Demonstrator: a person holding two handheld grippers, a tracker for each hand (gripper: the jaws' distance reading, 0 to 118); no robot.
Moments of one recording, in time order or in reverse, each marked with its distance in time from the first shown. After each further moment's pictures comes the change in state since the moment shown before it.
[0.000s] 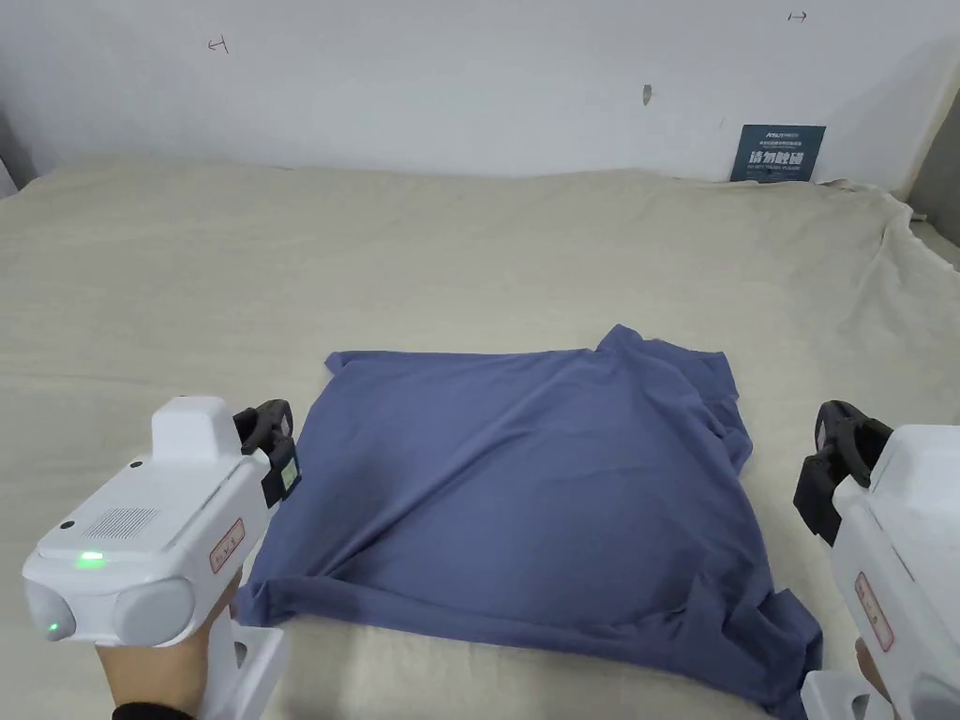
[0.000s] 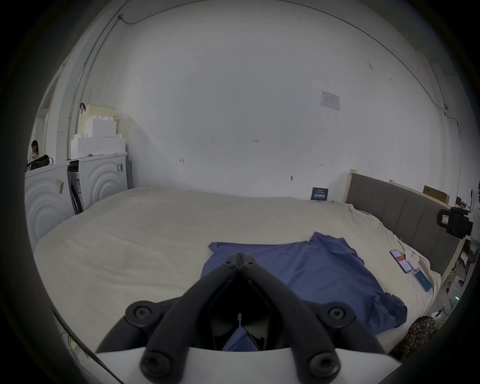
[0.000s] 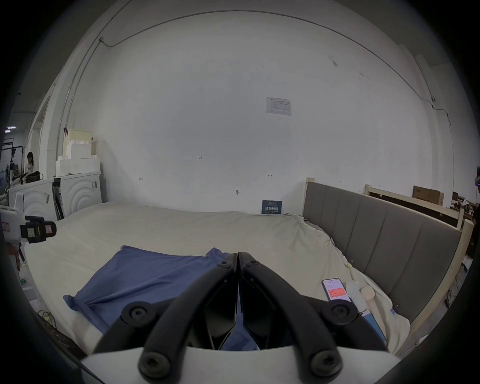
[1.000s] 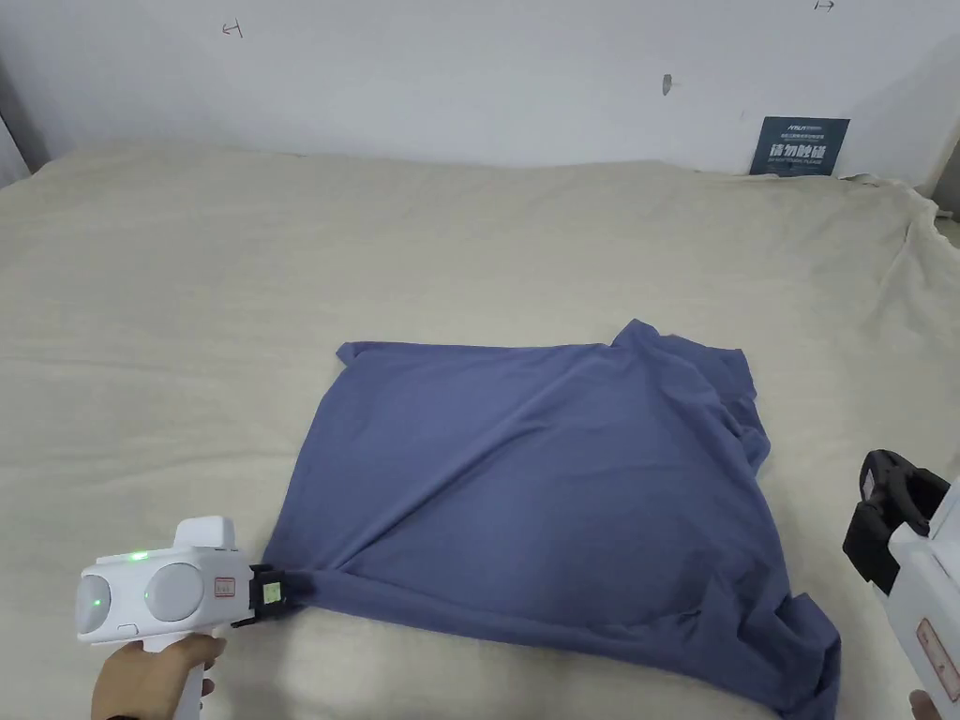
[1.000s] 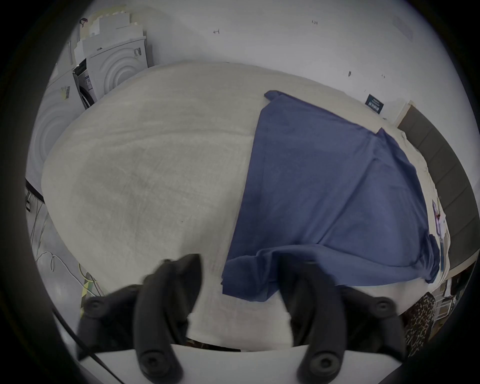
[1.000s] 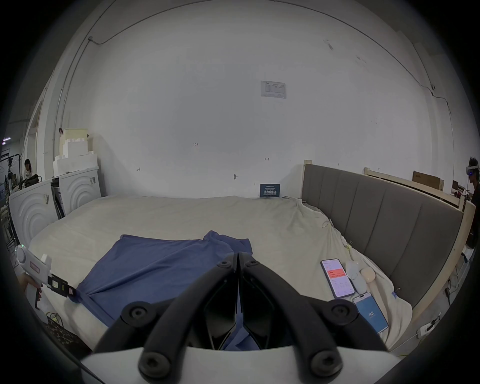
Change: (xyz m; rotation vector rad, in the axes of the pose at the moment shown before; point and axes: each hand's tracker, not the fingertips) left arm -0.081 -0.117 -0.085 -0.719 0.173 0.130; right arm 0.025 -0.019 -0.006 -0.094 -0.014 -0.038
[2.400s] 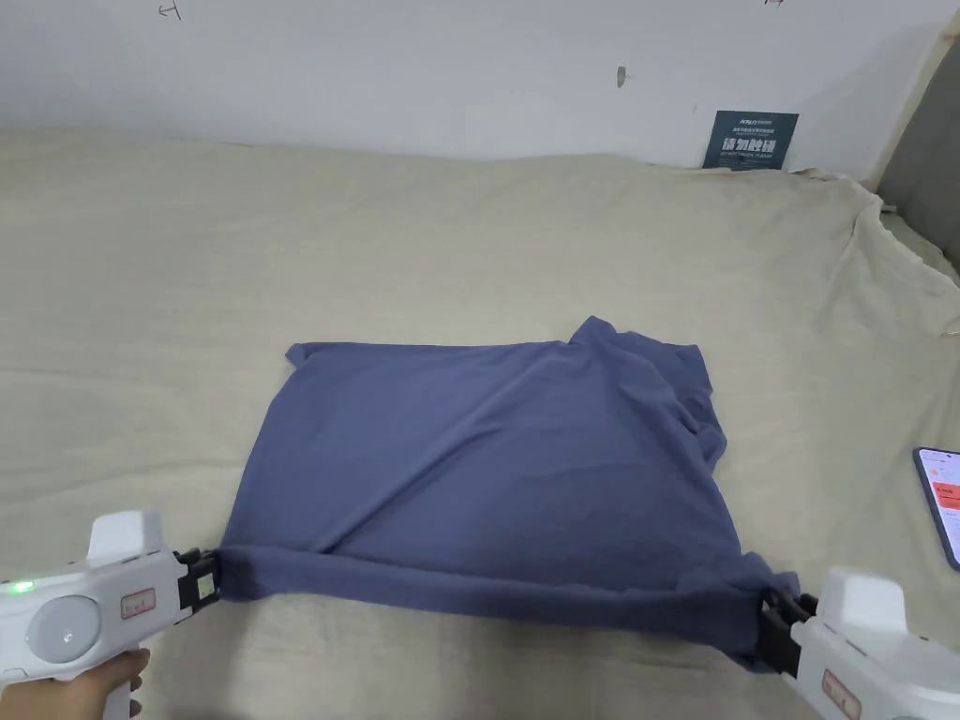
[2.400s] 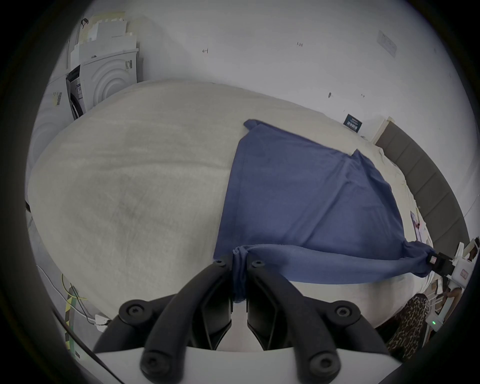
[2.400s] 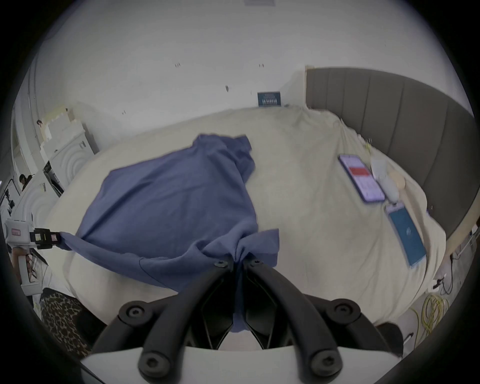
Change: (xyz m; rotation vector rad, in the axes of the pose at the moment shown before) left arm -0.004 0.015 0.034 0.173 -0.121 0.014; right arm 0.025 -0.087 -0.052 -0.444 0.056 -0.115
